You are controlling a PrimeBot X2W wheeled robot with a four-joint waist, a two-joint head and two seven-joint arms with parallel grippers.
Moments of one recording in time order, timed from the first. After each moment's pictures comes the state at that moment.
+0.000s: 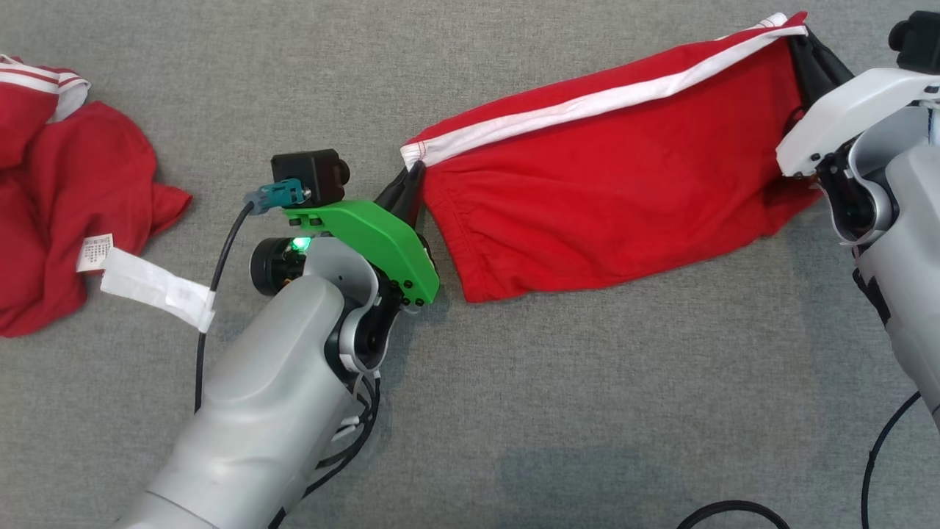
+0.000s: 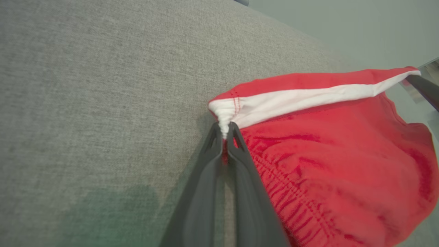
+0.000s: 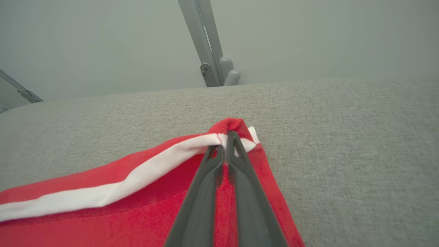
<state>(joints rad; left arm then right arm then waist) -0.76 0.12 -0.71 0.56 -0.98 0.12 0.00 -0.94 -0.38 0.37 0.80 0.70 0.13 -0.09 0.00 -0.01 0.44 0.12</state>
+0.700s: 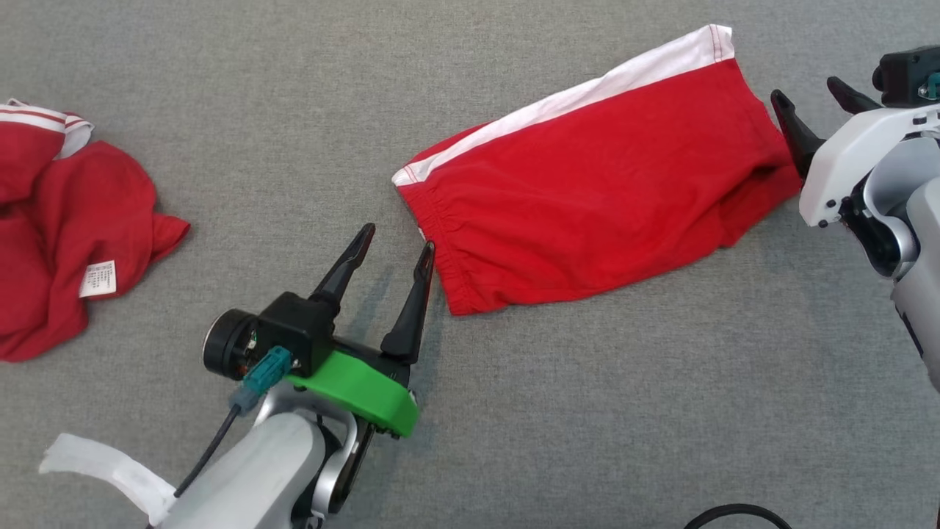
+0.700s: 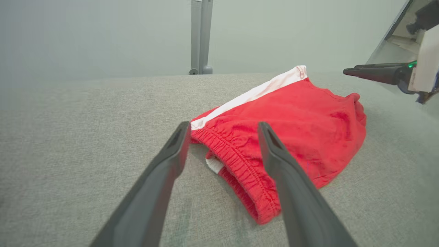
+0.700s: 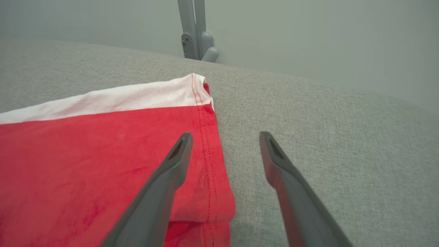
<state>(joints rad) -0.49 0.36 -0.82 0.08 -0.71 0.24 -0.21 -0.86 -0.48 0.43 0.70 0.55 0.13 0.06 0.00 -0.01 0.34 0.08</state>
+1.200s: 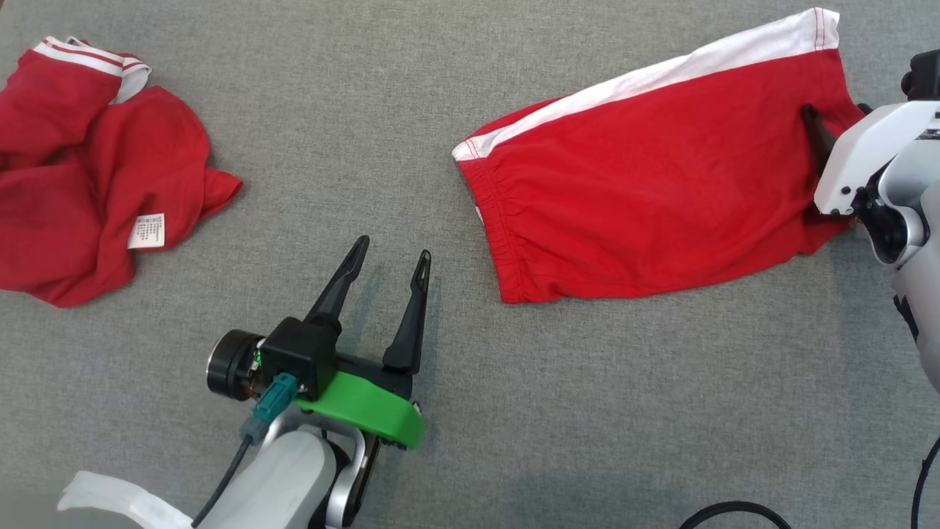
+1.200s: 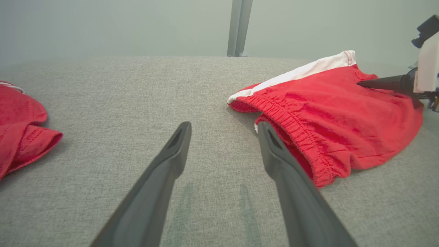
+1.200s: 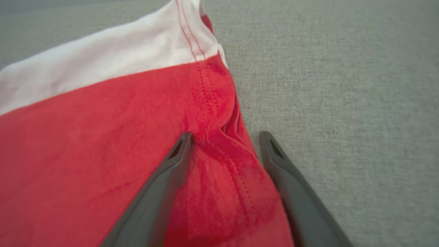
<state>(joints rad) -0.41 0.32 -0.76 0.10 -0.58 0.25 -0.26 -0.91 -0.39 0.29 0.94 0.53 0.13 0.16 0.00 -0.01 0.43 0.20</state>
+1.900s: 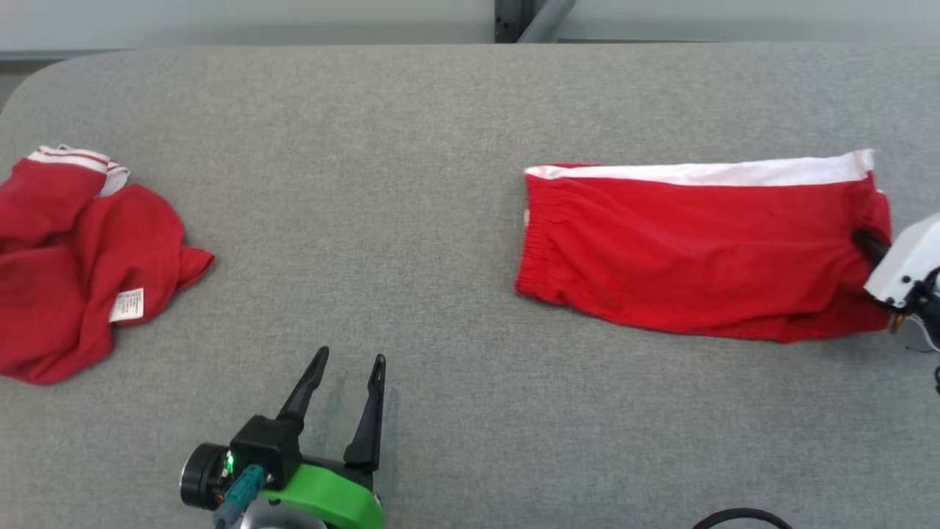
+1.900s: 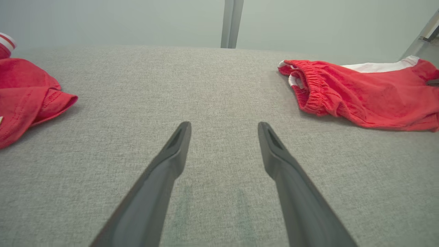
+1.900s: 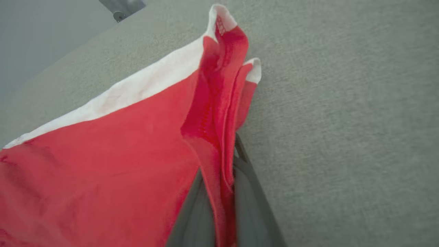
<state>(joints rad) -0.12 0.26 -0.54 0.17 -0.46 0.14 -0.26 -0.69 -0.48 0.20 0.90 0.89 0.13 0.30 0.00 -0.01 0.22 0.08</state>
